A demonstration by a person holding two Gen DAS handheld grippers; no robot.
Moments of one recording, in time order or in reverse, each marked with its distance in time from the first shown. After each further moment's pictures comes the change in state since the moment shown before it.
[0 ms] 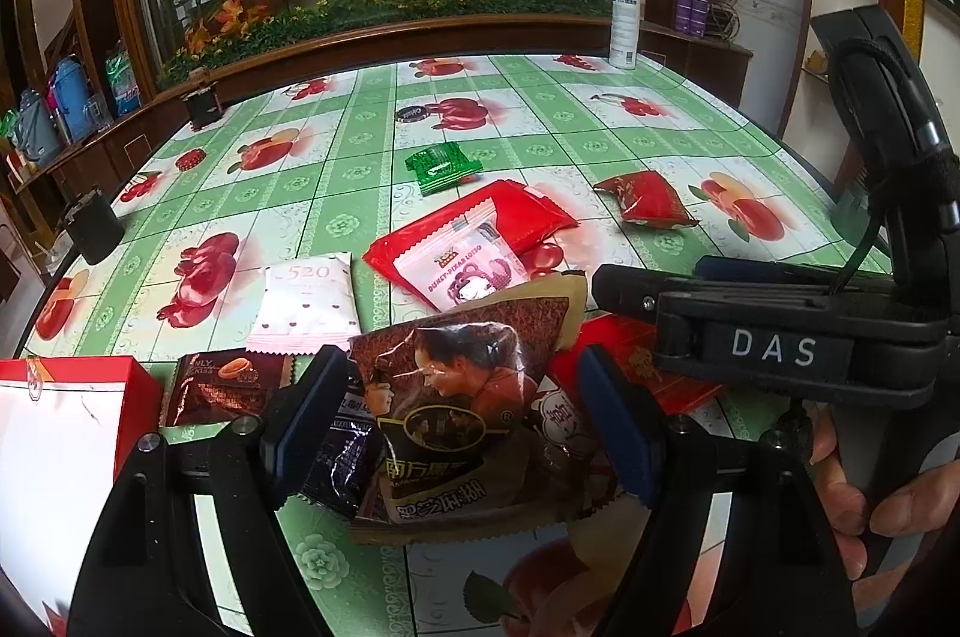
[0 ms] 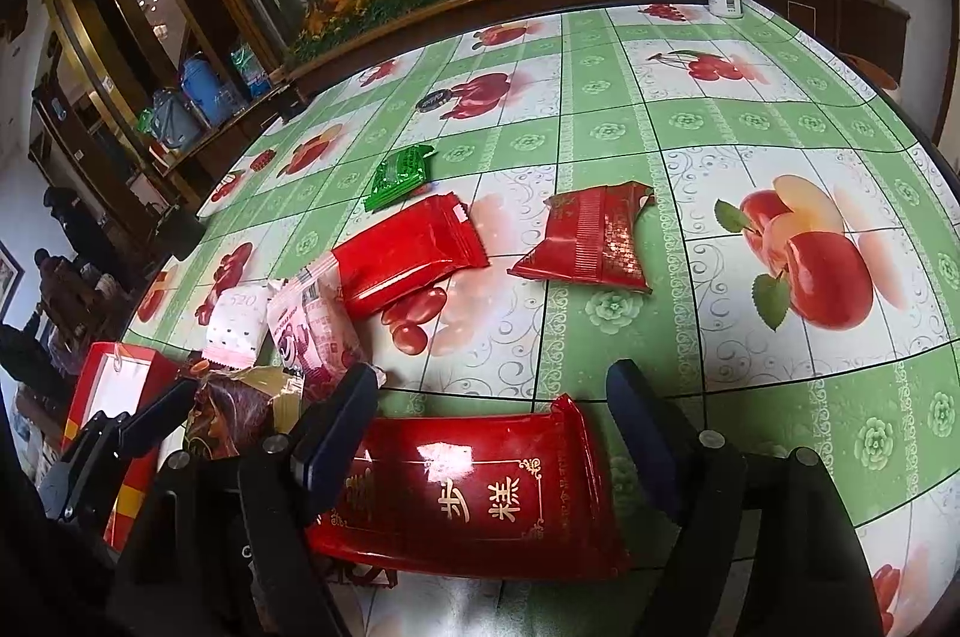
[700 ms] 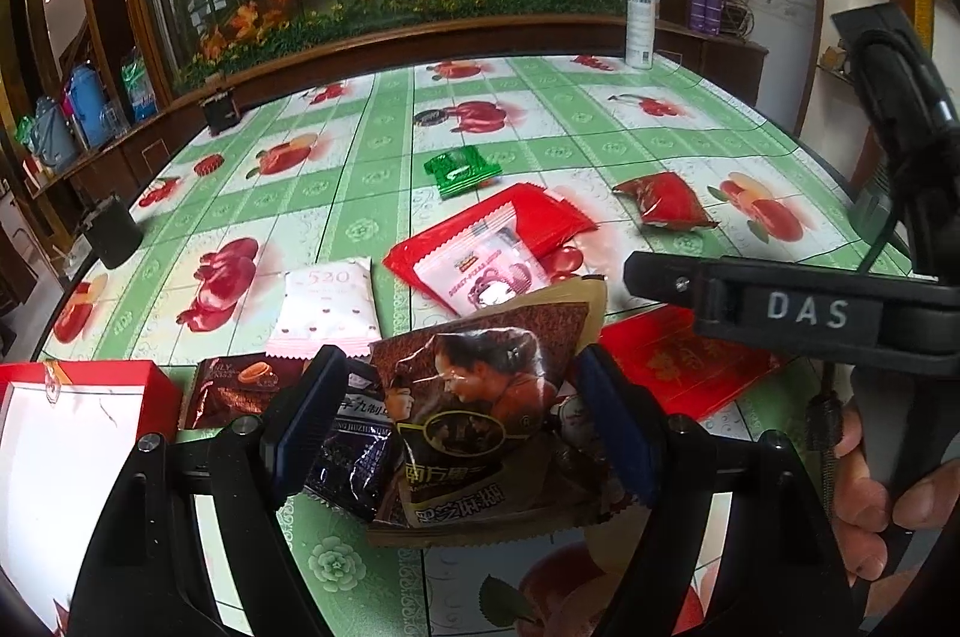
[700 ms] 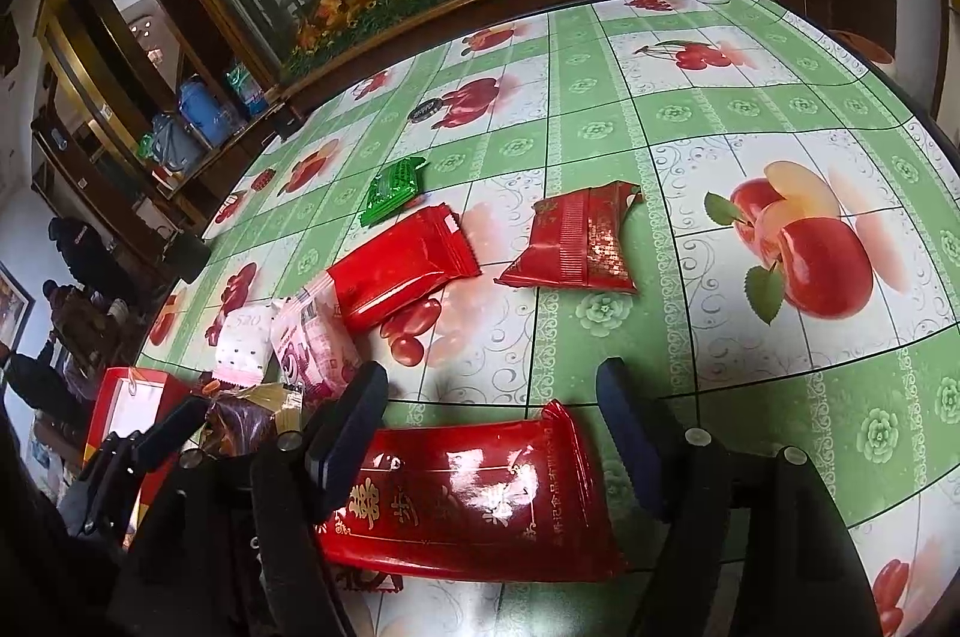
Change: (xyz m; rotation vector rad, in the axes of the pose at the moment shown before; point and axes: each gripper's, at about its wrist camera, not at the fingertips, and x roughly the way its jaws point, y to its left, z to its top) left arm -0.001 -0.001 0.002 0.012 -0.008 0.052; right arm -0.002 -0.009 0.003 0.068 -0.003 0.032
